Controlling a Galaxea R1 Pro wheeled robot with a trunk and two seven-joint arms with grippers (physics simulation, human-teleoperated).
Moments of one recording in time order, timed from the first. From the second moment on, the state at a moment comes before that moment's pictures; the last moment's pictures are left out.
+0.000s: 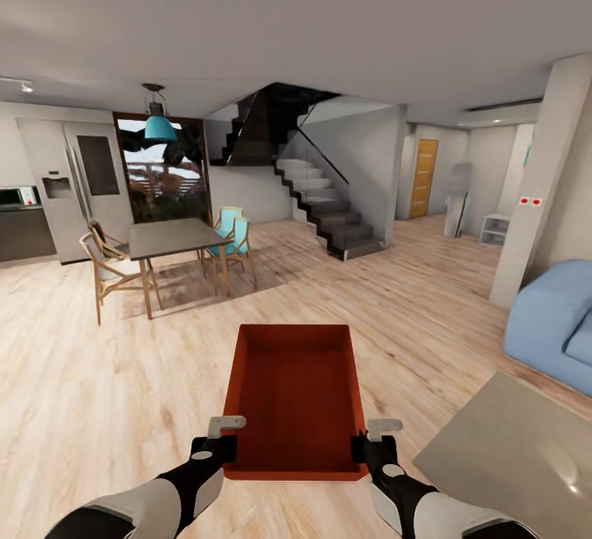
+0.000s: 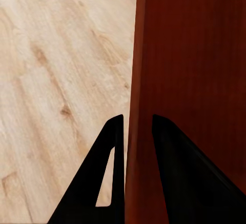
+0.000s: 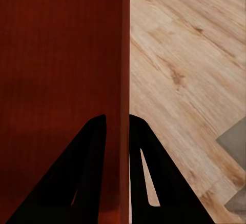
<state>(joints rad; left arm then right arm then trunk) -0.72 -0.12 -0.19 0.00 0.18 -0.12 0.23 -0.68 0.11 0.18 0.00 -0.12 -0.30 -0.16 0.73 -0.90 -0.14</state>
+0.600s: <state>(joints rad) -0.72 -0.12 -0.19 0.00 0.18 -0.12 0.23 -0.68 0.11 0.19 0.00 -0.12 -0.30 -0.16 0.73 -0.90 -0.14</state>
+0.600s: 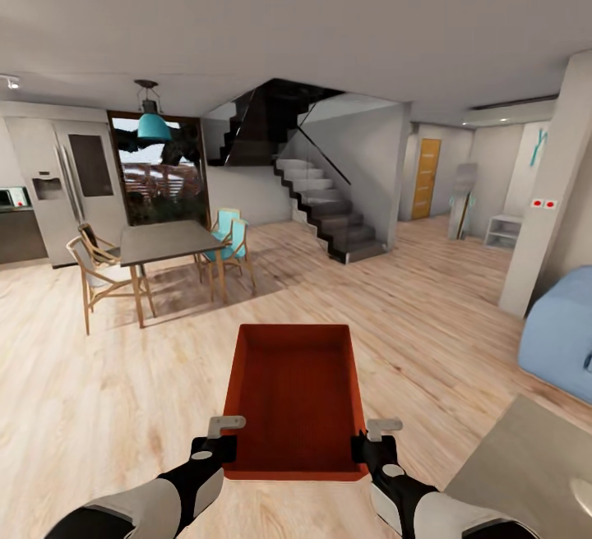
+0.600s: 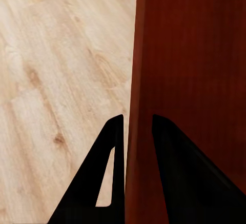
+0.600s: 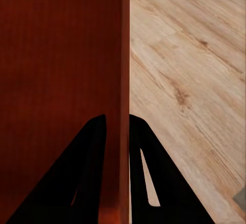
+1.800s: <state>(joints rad) -0.72 -0.12 -0.19 0.00 0.18 -0.13 0.23 -0.68 0.11 0.19 0.00 -0.12 -0.30 -0.16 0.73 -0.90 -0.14</state>
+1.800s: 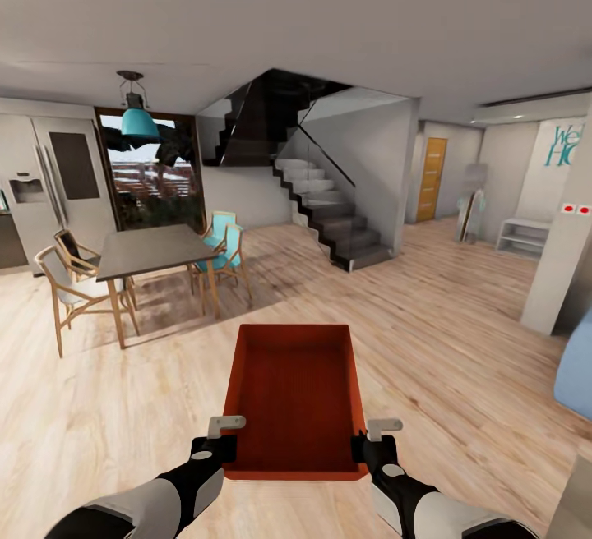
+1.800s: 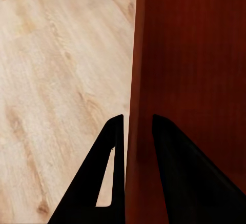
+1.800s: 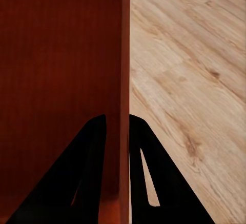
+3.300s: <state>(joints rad) -0.72 -0.12 -0.19 0.00 0.18 -0.13 0.23 -0.68 0.11 0.18 0.00 -0.12 -0.31 -0.15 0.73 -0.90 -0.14</state>
